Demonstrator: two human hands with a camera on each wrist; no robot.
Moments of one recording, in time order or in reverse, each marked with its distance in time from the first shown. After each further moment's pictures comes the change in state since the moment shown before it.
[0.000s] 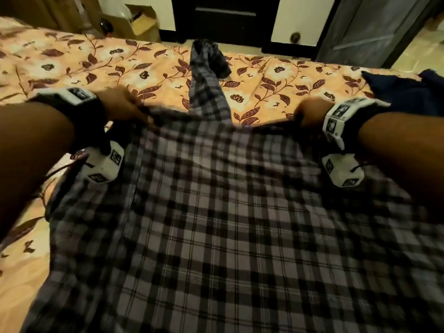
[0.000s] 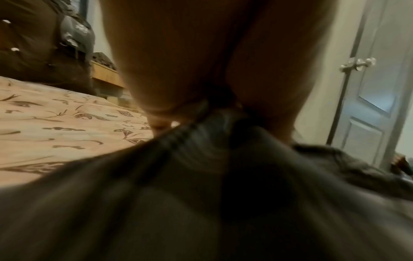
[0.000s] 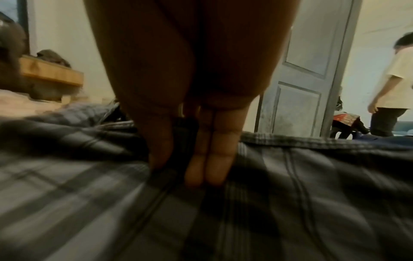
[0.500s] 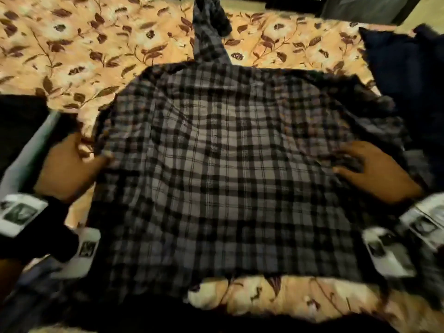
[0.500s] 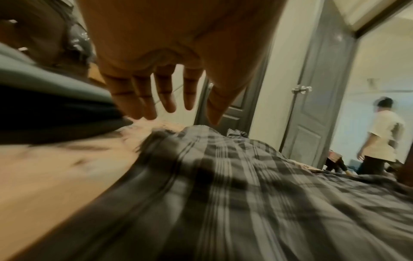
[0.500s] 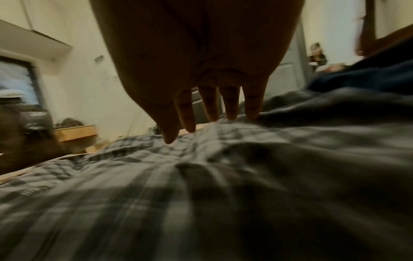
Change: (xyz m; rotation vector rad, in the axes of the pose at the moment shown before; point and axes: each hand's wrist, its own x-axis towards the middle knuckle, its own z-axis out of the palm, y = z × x) left_hand -0.218 -0.135 0.053 -0.076 0.333 -0.005; right_hand -0.239 0.062 0.097 0.338 0.119 0.073
